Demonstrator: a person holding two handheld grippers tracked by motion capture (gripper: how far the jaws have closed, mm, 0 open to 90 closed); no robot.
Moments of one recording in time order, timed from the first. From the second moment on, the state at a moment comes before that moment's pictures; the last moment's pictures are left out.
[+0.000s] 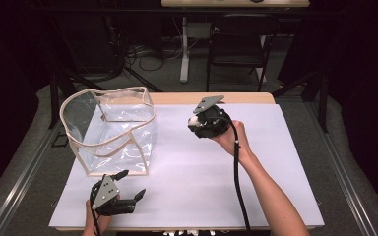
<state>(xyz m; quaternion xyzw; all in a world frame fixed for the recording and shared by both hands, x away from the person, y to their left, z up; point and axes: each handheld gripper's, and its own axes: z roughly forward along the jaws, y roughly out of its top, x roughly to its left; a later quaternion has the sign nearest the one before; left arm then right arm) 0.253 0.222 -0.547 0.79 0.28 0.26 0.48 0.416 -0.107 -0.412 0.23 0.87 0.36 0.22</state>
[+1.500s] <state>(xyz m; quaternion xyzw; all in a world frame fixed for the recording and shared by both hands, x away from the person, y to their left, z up) 0.252 0.222 -0.546 0.79 0.28 0.26 0.48 0.422 -0.102 -0.371 0.22 0.87 0.36 0.24</state>
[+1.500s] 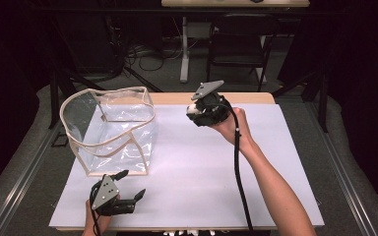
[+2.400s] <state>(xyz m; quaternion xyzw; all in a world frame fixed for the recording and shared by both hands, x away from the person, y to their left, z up) 0.252 0.222 -0.546 0.79 0.28 0.26 0.48 0.428 -0.090 -0.348 0.22 0.87 0.36 0.25</state>
